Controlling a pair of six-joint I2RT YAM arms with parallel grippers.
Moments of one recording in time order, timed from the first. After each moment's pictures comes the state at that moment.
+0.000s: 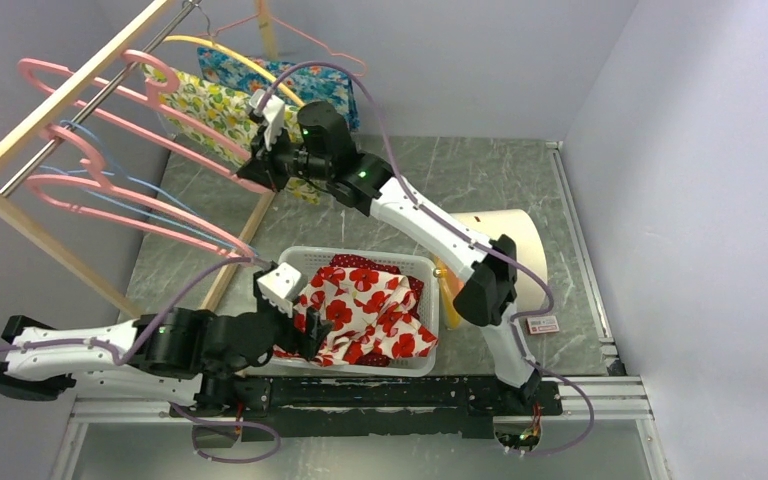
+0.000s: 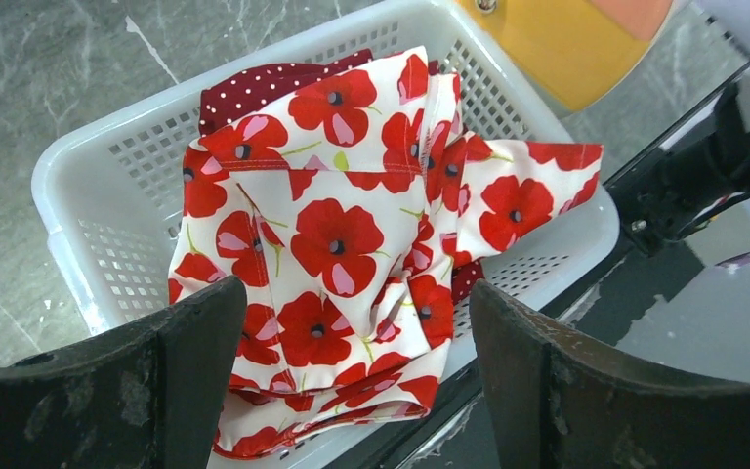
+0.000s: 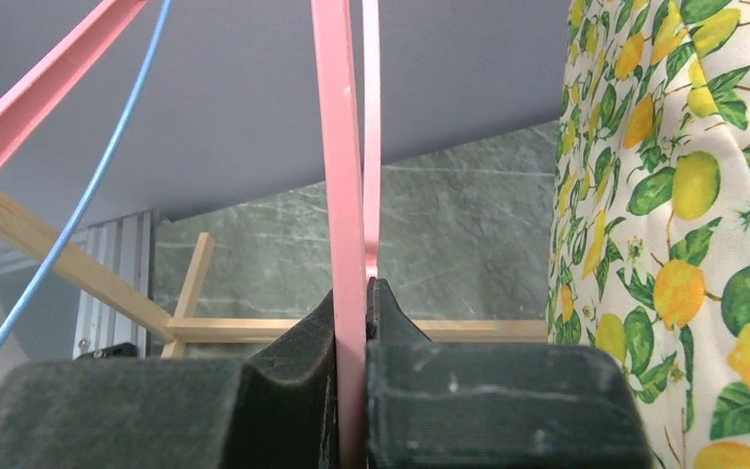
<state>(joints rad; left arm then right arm) -1.57 0.71 0.86 -0.72 -0.76 -0.59 0.92 2.08 2.20 -0.25 -0.41 0.01</state>
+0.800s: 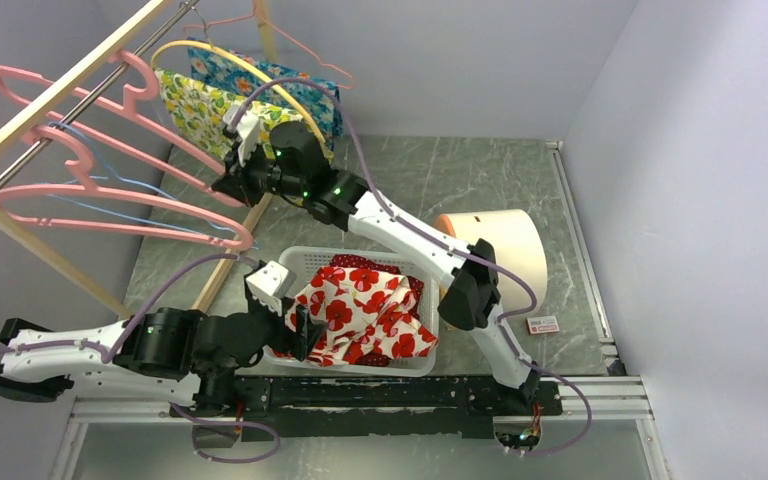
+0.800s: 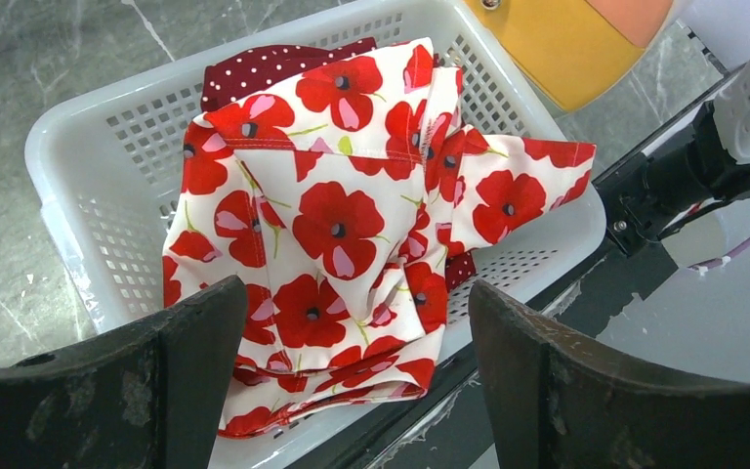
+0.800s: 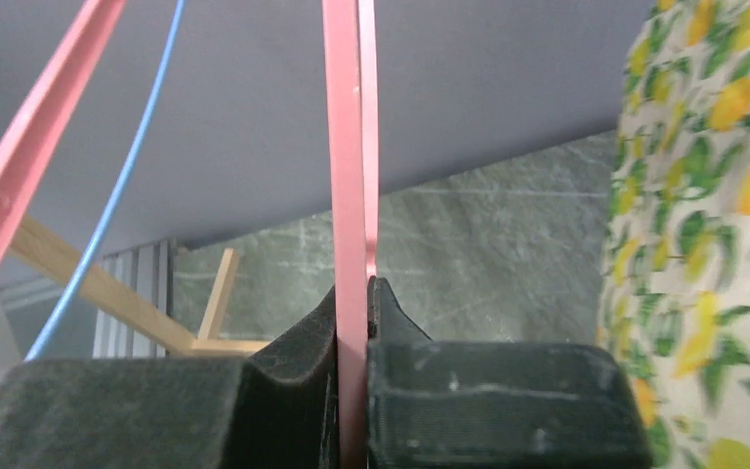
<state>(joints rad) -1.57 0.63 0.86 -0.78 -0.76 -0.67 1.00 2.21 2.32 -0.20 -0.32 0.07</state>
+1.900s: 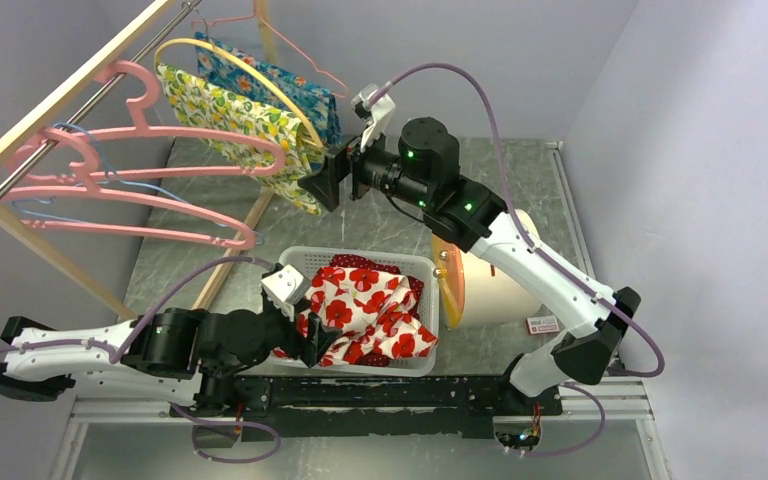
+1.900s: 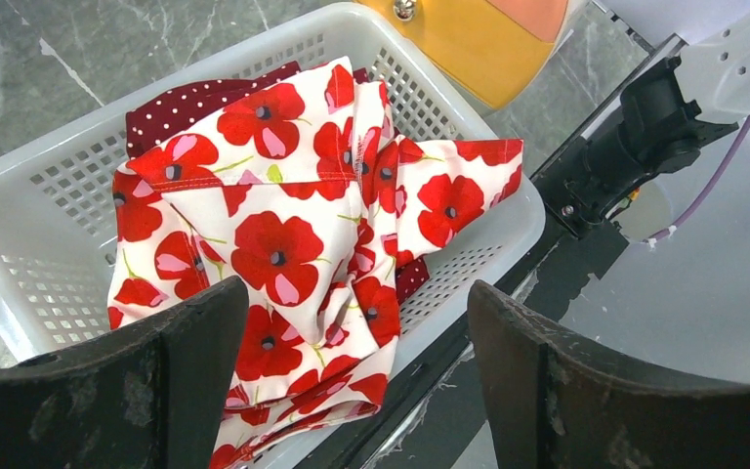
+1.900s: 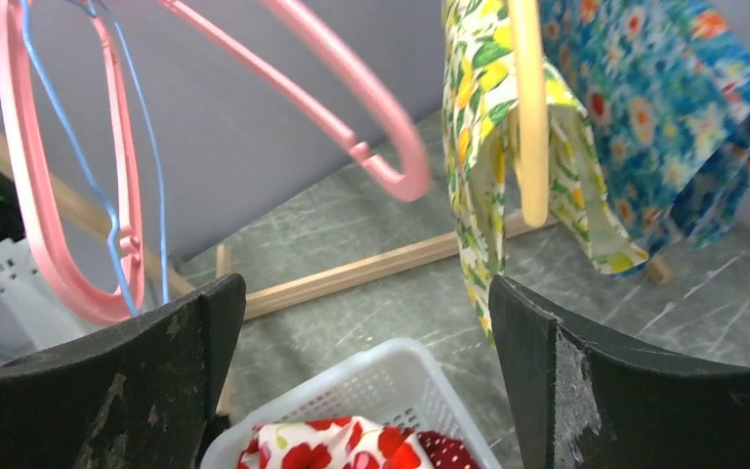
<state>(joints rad) -1.57 0.66 0.85 -0.63 -0.65 -0.54 0.88 1.49 1.66 -0.25 -0.18 0.19</state>
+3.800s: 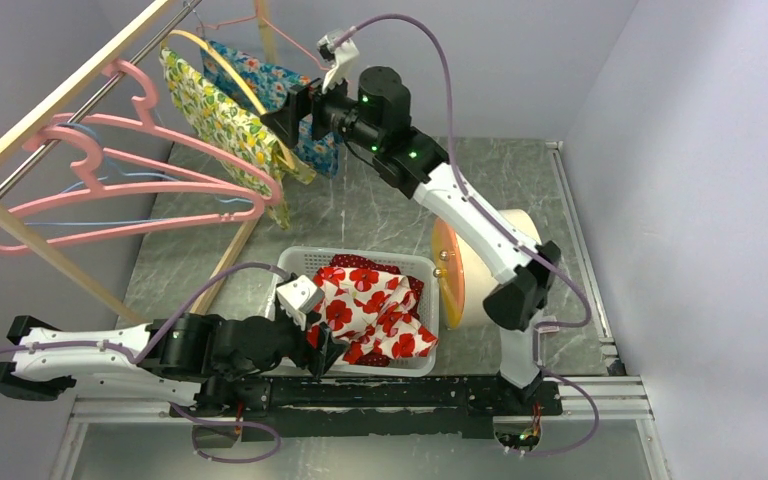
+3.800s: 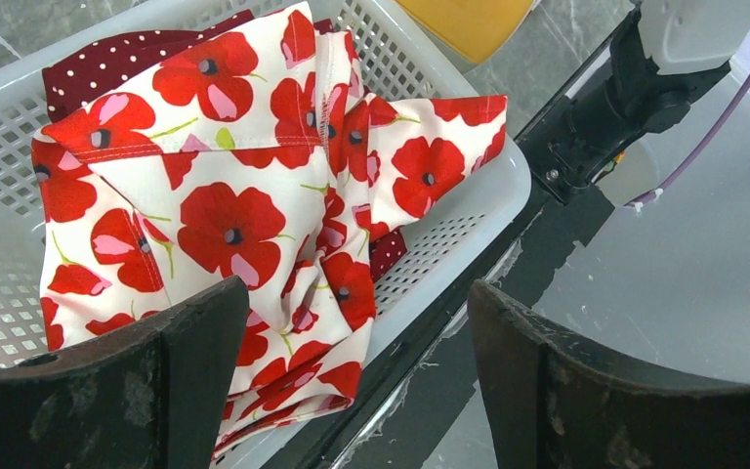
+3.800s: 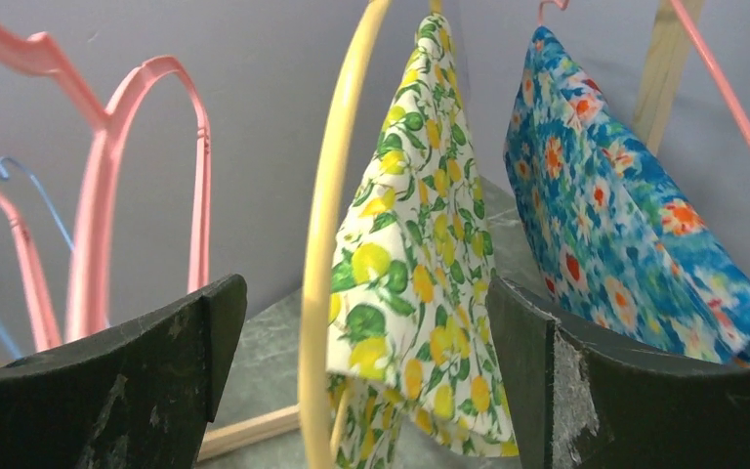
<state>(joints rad) -1.57 0.67 0.77 -0.58 -0.57 -0.58 0.80 1.90 2.13 -0.15 -0.21 0.22</state>
